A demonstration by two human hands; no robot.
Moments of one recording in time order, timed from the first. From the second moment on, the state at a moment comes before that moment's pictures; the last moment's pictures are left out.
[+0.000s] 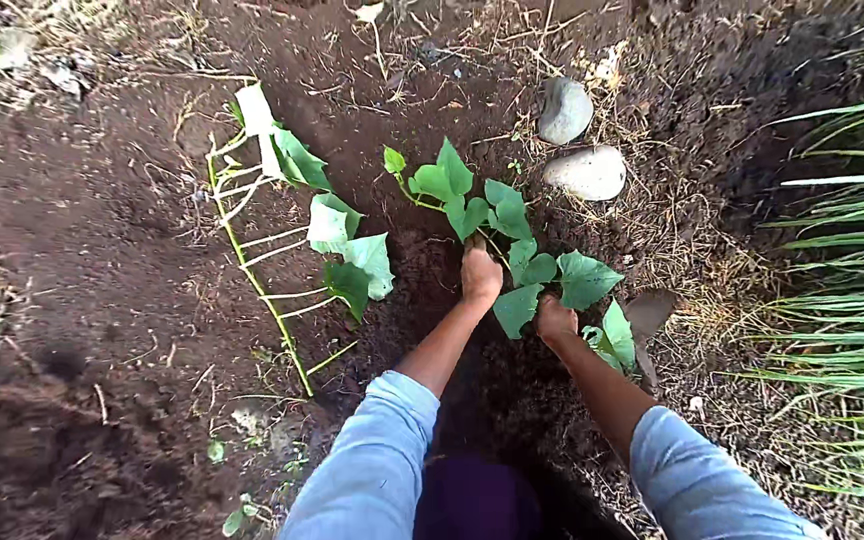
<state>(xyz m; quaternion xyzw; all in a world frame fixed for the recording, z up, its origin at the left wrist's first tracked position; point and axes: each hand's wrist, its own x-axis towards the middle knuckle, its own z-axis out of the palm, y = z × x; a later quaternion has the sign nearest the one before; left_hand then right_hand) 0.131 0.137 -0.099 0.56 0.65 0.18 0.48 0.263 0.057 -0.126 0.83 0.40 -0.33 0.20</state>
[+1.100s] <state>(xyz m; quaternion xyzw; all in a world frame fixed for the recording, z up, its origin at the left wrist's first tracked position) -0.231 0.166 -0.002 0.31 0.83 0.29 0.37 0.211 -0.051 -0.070 0.65 0.61 -0.45 -0.03</state>
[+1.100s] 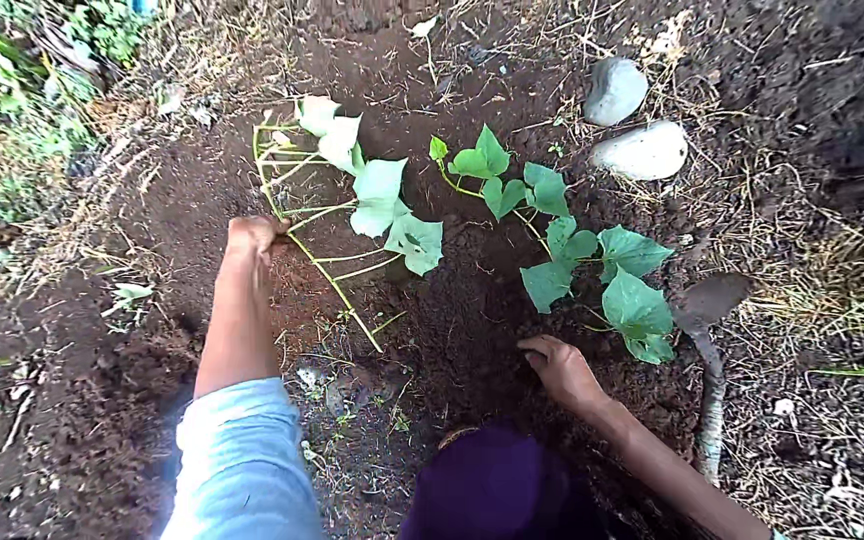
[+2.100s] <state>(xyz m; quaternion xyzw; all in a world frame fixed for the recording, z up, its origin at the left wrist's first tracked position) 0.066 0.133 0.054 0.42 0.53 0.40 0.62 0.154 -0.005 -0.059 0.46 0.36 -0.69 -0.44</state>
